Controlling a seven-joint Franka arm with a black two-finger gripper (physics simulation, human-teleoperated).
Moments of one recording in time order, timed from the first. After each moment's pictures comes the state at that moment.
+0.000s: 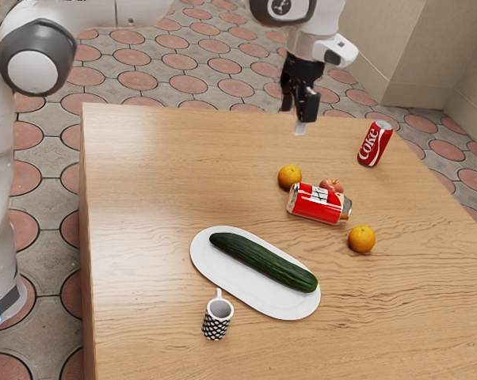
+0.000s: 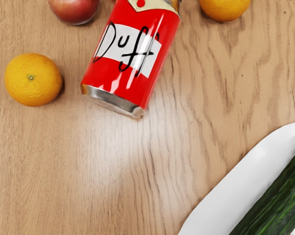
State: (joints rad) arm -0.02 0.10 -0.01 -1.33 0.00 1.53 -0.01
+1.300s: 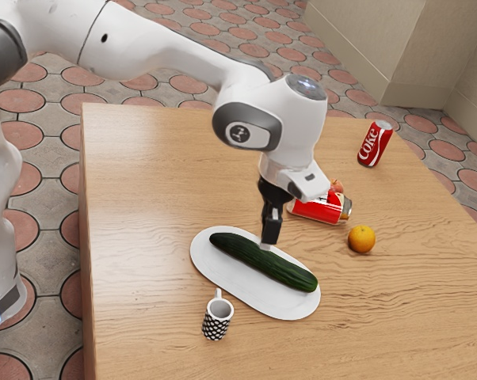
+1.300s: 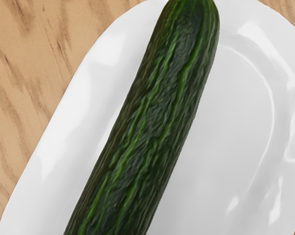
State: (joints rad) arm -0.24 -0.05 -0.09 -1.94 0.05 1.97 -0.01
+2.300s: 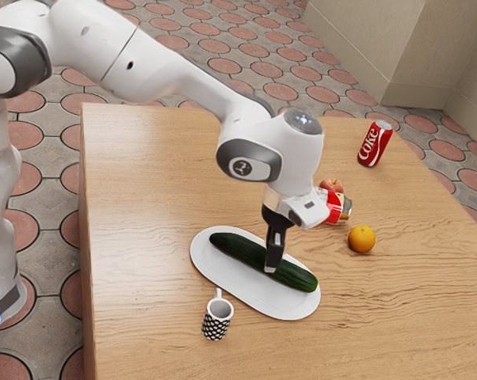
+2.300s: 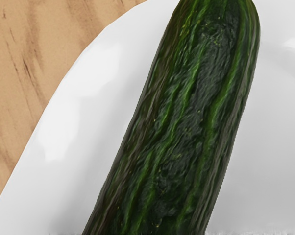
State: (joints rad) arm -0.24 0.04 -0.09 -2.01 0.05 2.14 0.01
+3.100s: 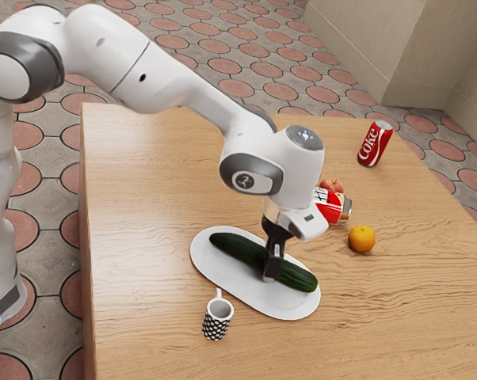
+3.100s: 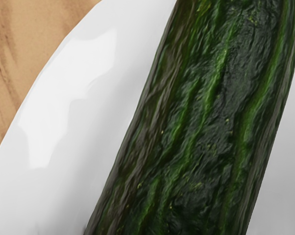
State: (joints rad) arm -0.23 0.10 -0.09 -2.01 0.05 2.17 0.02
